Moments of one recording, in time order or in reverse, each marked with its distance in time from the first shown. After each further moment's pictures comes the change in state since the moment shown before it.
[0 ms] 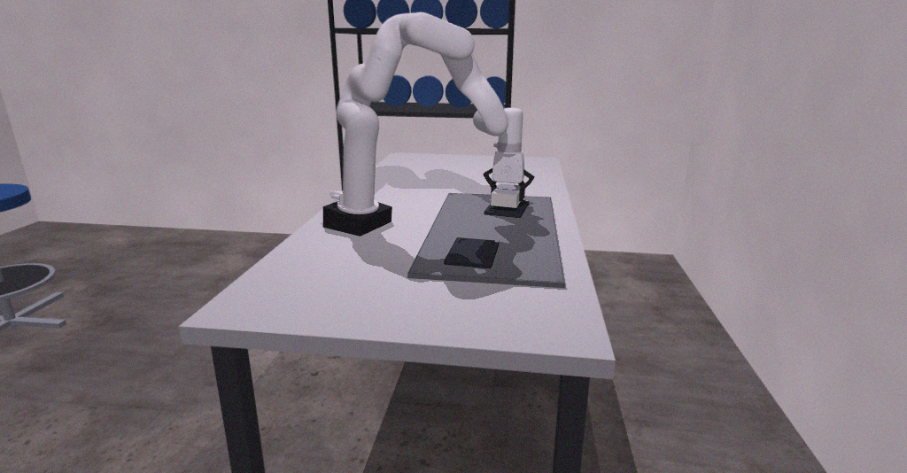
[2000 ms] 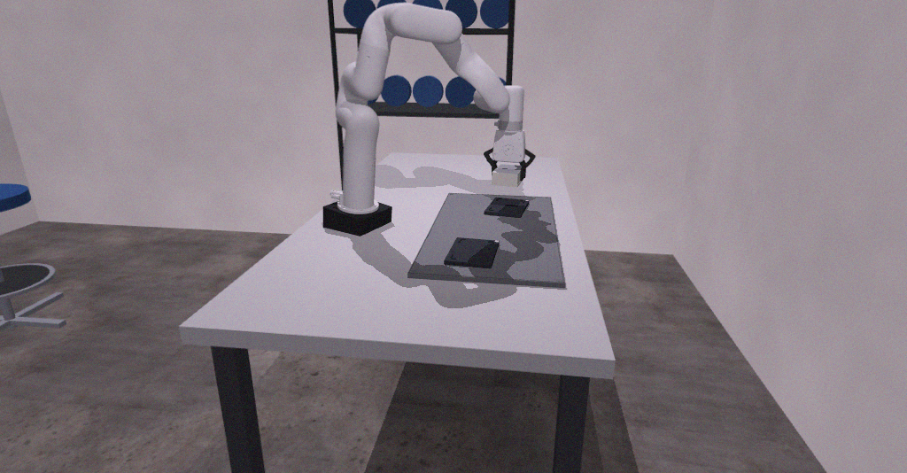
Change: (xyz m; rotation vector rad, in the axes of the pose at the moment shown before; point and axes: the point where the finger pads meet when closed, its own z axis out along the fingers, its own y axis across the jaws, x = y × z) arm 0.000 0.000 -0.069 0.000 0.000 0.000
